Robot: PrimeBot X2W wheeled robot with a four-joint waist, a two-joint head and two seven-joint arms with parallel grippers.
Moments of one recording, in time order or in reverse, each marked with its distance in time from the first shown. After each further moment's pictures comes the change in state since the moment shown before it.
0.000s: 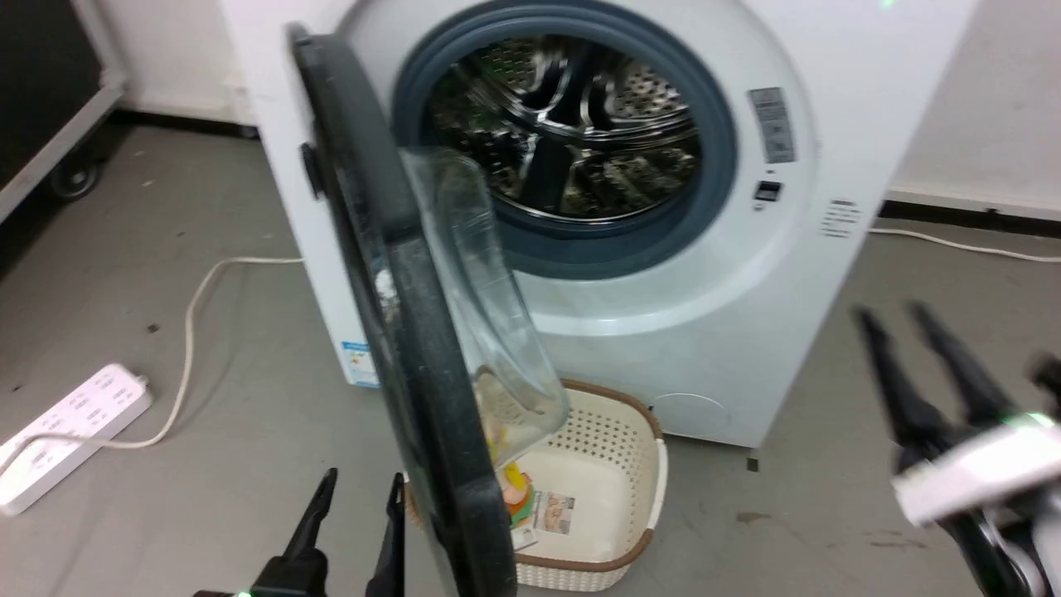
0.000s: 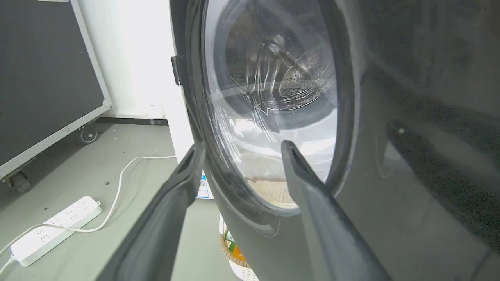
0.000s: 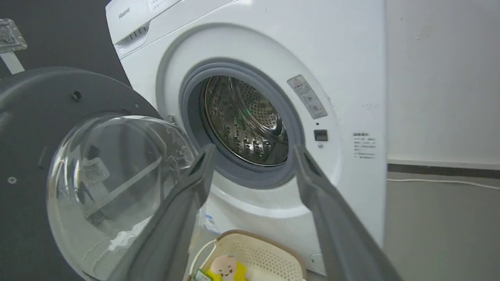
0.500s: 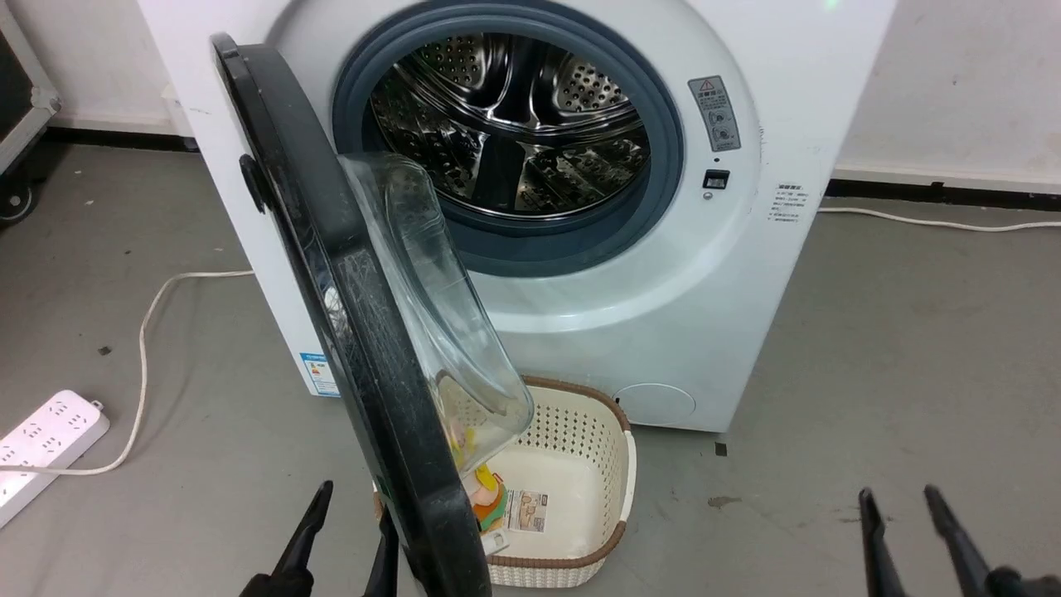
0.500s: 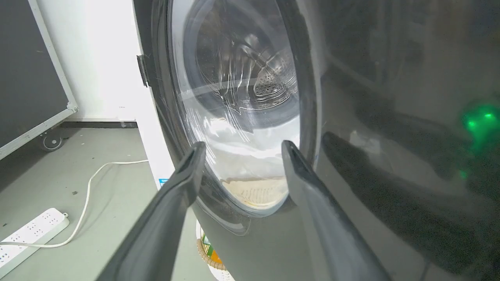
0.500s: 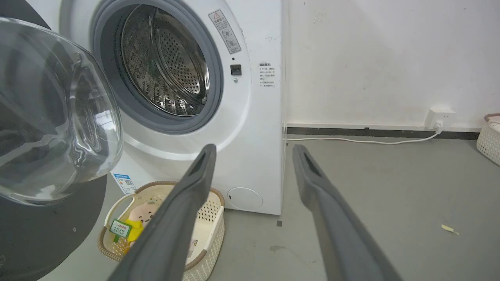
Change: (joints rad) left arm 0.049 0.006 0.037 -0.051 -0.017 -0.071 0.000; right arm 0.402 0.259 -0.229 -0.055 -0.556 0.000 -0.230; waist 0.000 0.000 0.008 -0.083
